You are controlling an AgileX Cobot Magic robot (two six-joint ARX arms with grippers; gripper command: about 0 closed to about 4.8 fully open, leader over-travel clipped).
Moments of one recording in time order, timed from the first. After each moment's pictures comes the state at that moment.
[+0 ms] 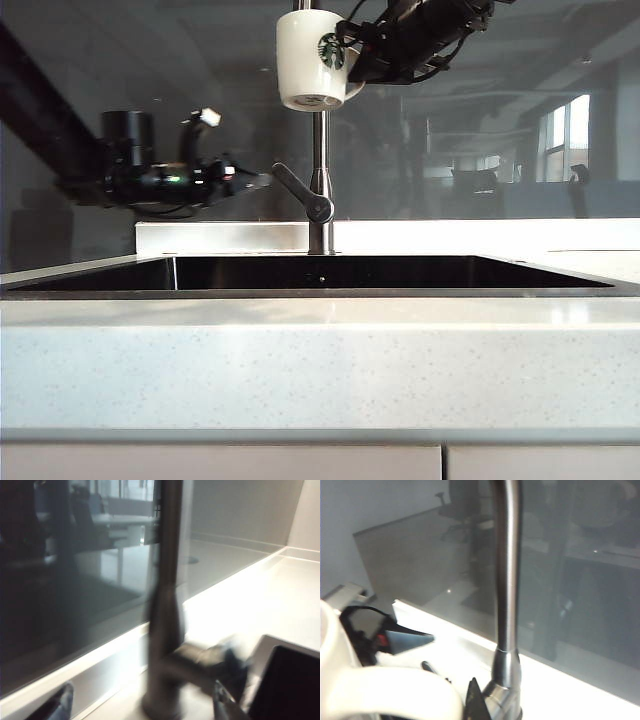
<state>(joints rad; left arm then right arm) -0.09 2.59 2.17 0.58 0.89 -0.15 0.32 1.99 1.84 0.09 -0.22 0.02</state>
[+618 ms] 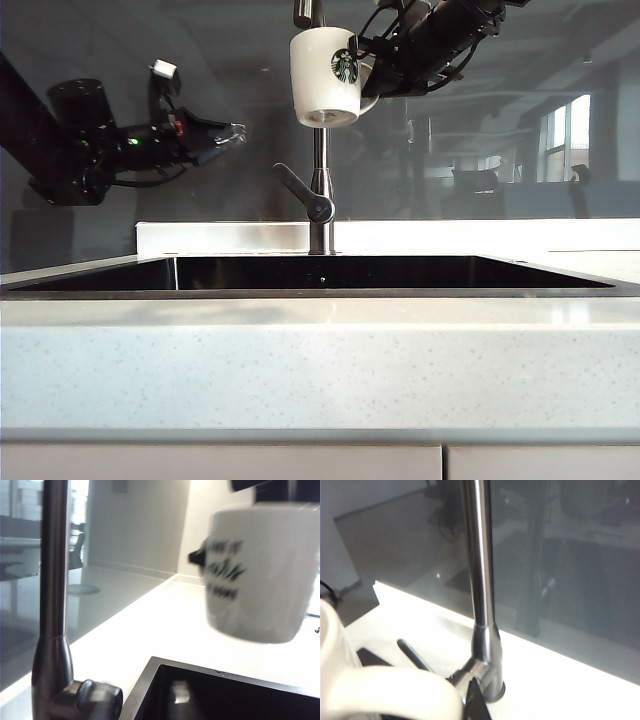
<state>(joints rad) -0.03 2.59 2.17 1.18 1.27 -0.76 0.29 1.99 1.84 0.01 -0.21 0.00</state>
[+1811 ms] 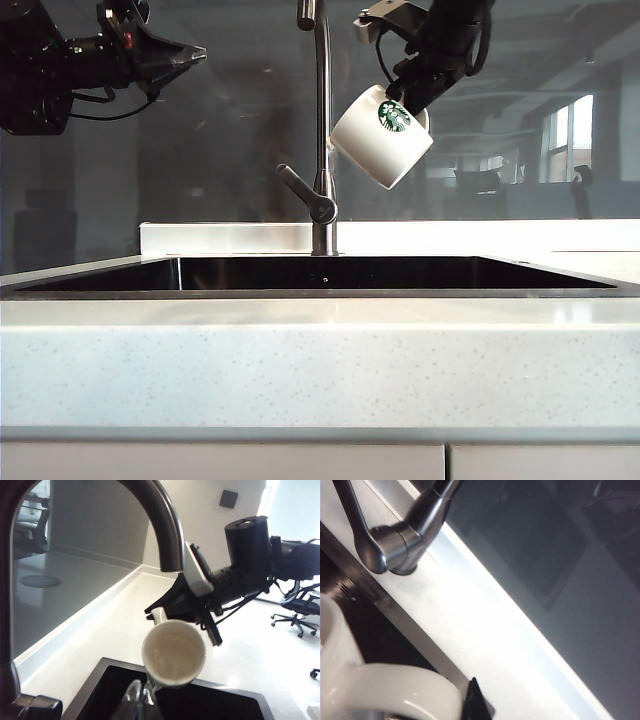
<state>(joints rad) 0.05 2.42 2.17 1.42 1.46 -1.27 0.34 1.90 1.83 -0.38 0.17 -0.67</state>
